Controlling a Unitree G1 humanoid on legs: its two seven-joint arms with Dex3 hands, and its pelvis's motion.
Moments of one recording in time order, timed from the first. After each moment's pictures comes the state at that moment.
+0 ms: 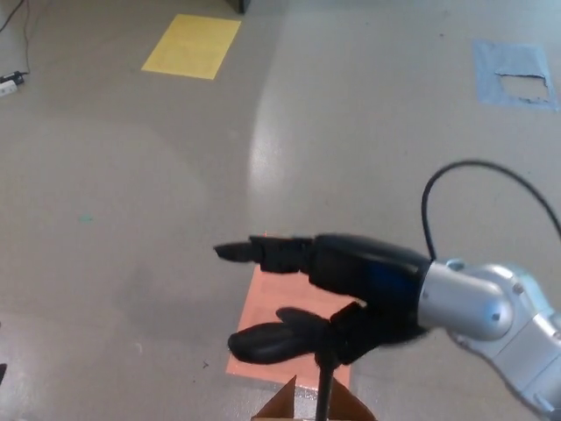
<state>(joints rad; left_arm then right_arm) -0.39 0.66 0.02 1.22 0.14 -0.27 -0.21 -0.55 -0.54 0.68 -0.20 -0.15 0.22 0.44</state>
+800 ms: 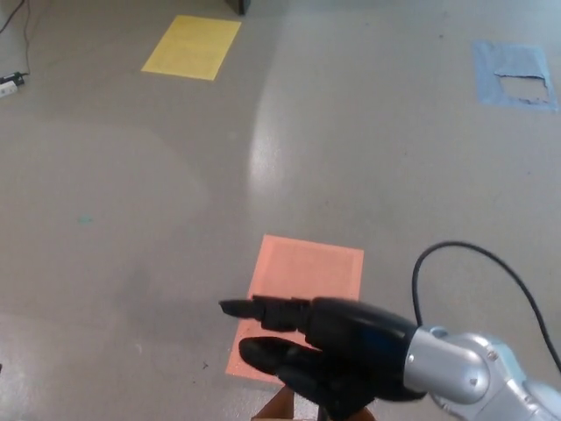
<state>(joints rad) -0.39 0.66 0.02 1.22 0.14 -0.28 -0.21 -0.36 -0.41 0.66 -0.01 -0.26 0.08 0.41</state>
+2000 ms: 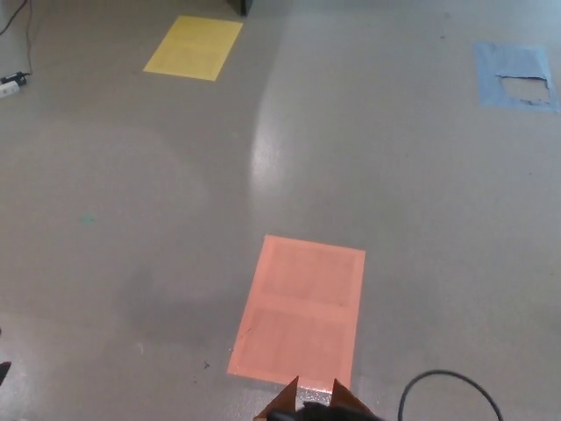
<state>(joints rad) -0.38 0.66 0.01 1.22 0.14 -0.28 -0.21 -0.47 -0.03 0.69 1.12 -0.34 0.00 0.12</state>
